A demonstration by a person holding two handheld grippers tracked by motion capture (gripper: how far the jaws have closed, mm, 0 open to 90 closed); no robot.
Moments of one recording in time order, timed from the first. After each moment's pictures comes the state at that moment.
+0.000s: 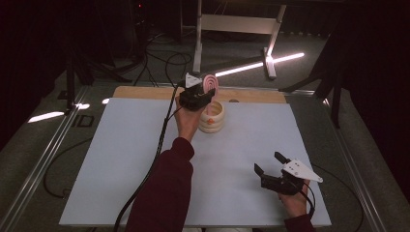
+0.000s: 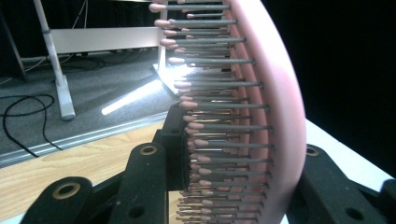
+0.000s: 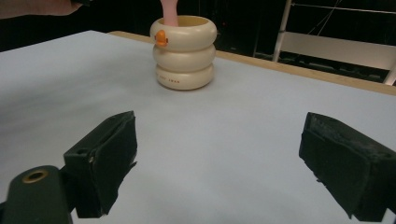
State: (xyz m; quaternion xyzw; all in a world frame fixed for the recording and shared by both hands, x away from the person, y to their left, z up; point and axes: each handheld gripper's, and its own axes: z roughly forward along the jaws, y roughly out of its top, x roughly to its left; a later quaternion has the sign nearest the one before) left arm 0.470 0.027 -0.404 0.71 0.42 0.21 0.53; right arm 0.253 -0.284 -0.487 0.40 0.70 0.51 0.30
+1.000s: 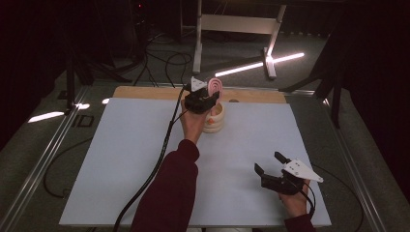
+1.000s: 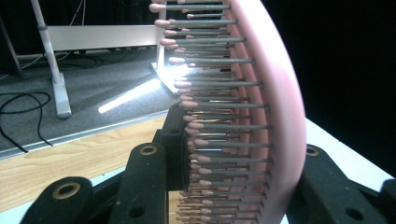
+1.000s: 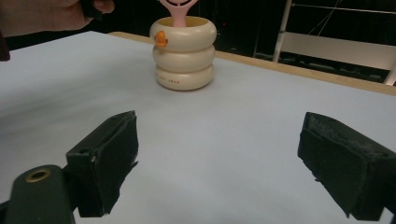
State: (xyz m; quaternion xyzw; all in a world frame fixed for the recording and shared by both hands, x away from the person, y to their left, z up) left arm 0.471 0.010 -0.418 0.71 0.42 0.20 0.53; right arm 0.254 -0.285 -0.487 0.40 0.70 0.51 0.30
